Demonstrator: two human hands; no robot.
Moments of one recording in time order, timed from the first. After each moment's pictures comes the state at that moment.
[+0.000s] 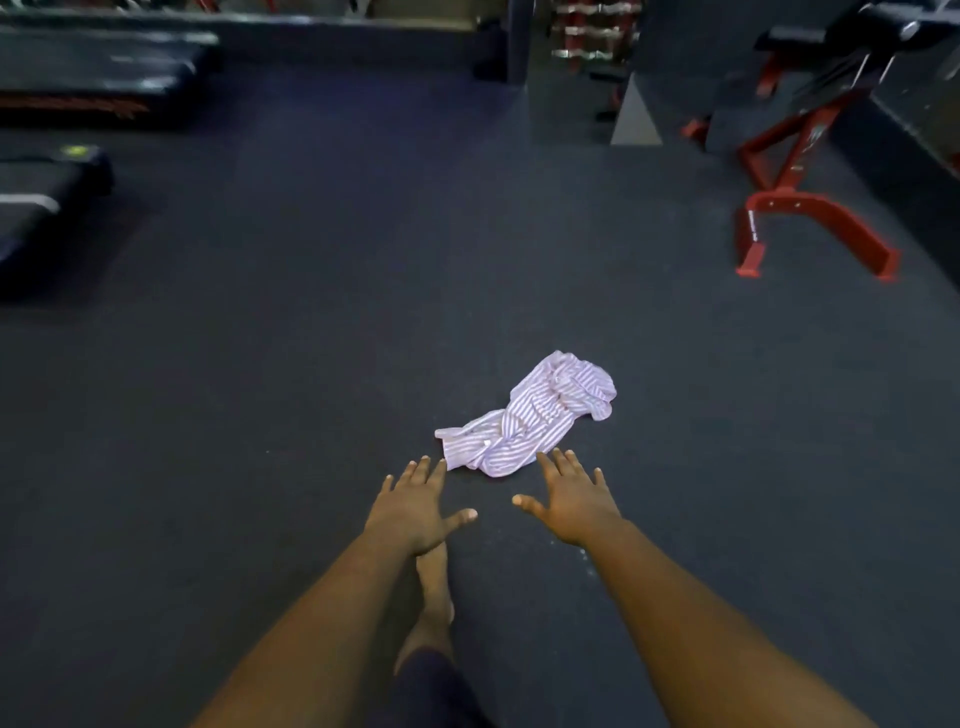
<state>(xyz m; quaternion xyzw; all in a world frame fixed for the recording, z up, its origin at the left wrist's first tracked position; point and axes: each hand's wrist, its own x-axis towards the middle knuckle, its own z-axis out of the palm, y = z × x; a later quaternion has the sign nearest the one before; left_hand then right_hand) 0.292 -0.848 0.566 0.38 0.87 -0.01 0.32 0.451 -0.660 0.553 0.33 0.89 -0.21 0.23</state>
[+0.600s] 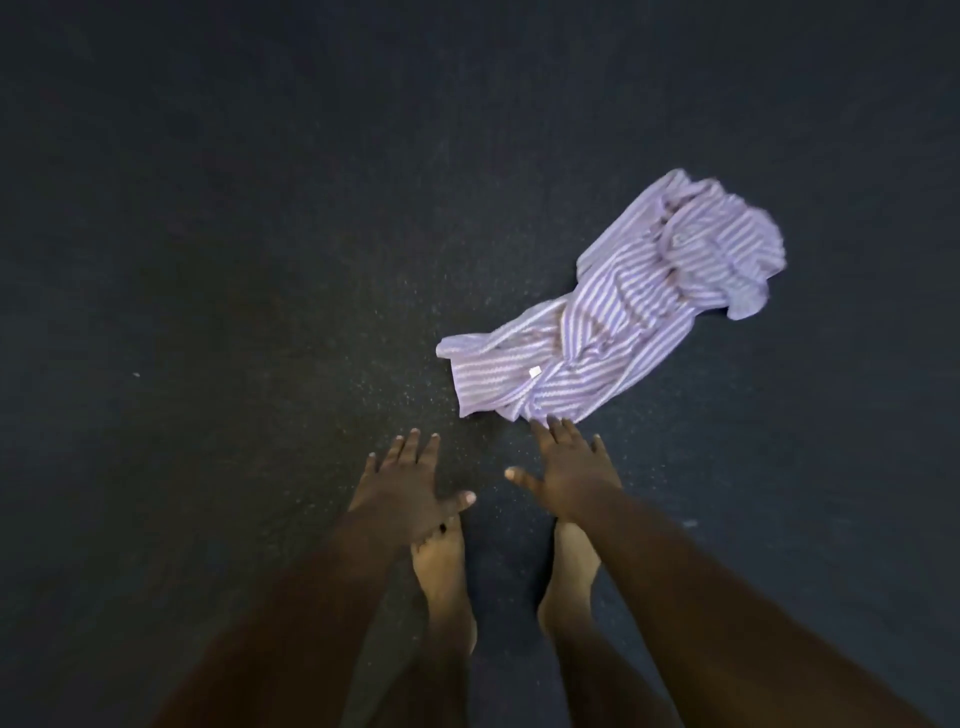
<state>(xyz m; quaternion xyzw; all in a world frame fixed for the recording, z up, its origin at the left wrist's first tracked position) 0.063 -0.707 0.073 0.32 0.79 -0.12 0.51 0.213 -0.533 0.046 0.31 0.82 -0.27 0.41</state>
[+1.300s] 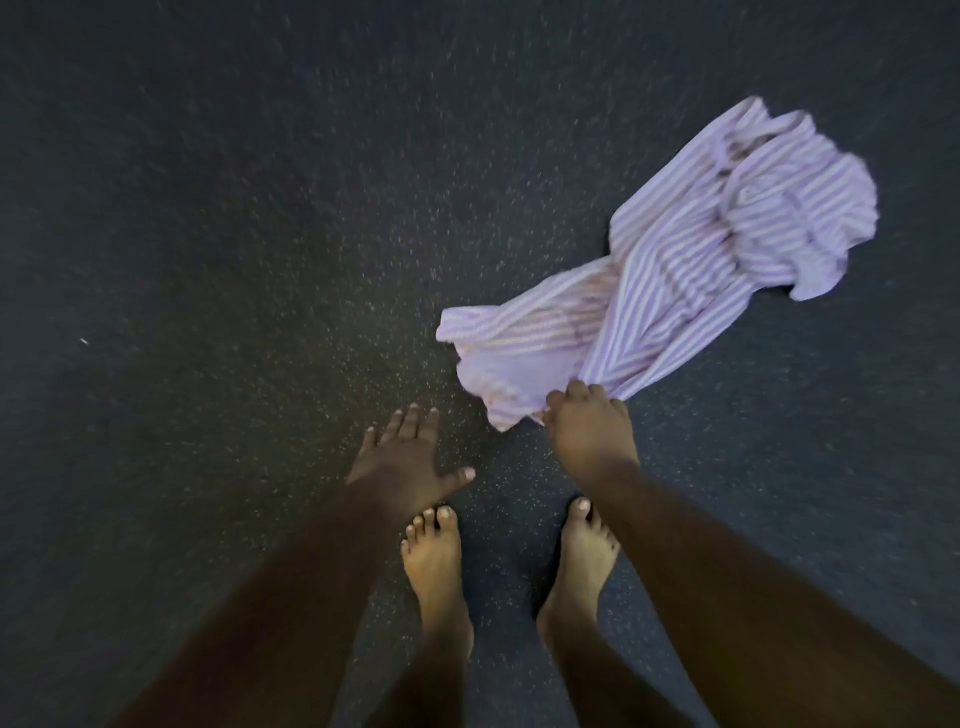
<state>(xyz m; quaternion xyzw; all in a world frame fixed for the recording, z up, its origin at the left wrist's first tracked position) 0.043 -0.693 -0.011 0.31 0.78 -0.12 0.53 0.183 -0.497 -0.035 0.27 0.89 -0.16 0.33</state>
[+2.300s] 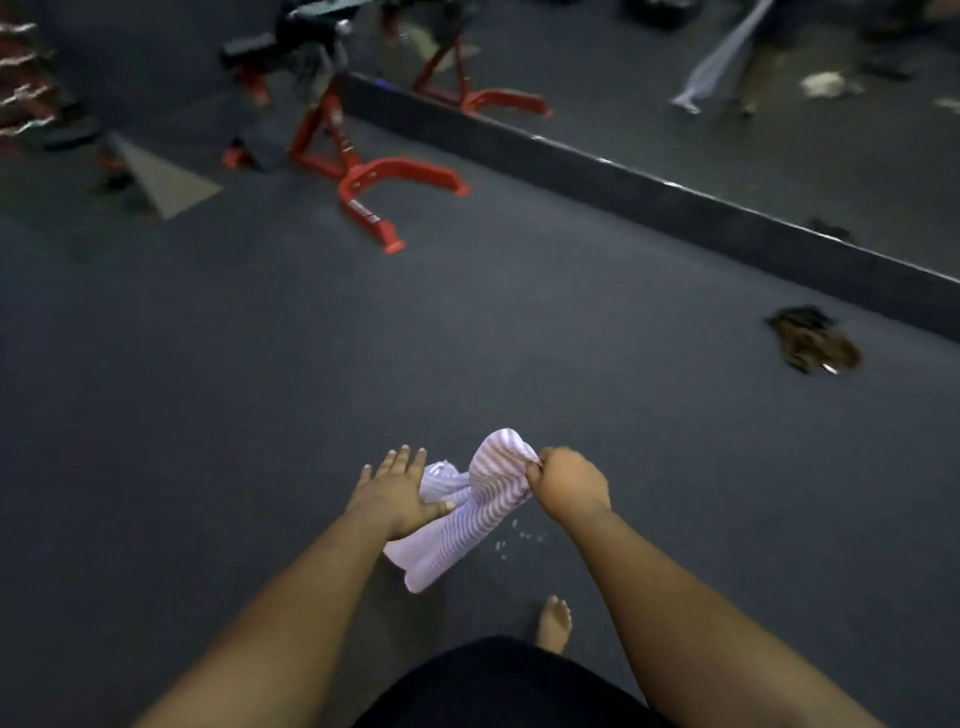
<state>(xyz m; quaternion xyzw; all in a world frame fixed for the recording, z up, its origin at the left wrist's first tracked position) 0.155 -0.548 0.636 0.78 0.54 -0.18 0.25 0.401 -0.607 0.654 0.82 0.54 -0.21 -0.01</state>
